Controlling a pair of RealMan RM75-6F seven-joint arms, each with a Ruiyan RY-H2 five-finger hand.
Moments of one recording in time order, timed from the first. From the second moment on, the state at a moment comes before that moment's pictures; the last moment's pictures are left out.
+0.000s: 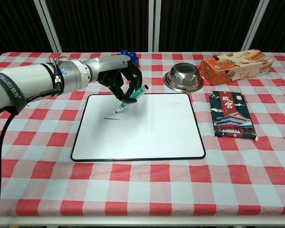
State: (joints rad) left arm -0.98 -1.77 -0.22 -1.09 1.25 0.66 -0.24; right arm 0.13 -1.07 0.07 -1.59 -1.51 1.43 0.06
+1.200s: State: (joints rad) left arm -0.83 -1.53 -0.13 -1.38 1.14 0.84 0.23; right arm 0.15 -1.08 0.06 -1.58 -1.54 1.42 0.08
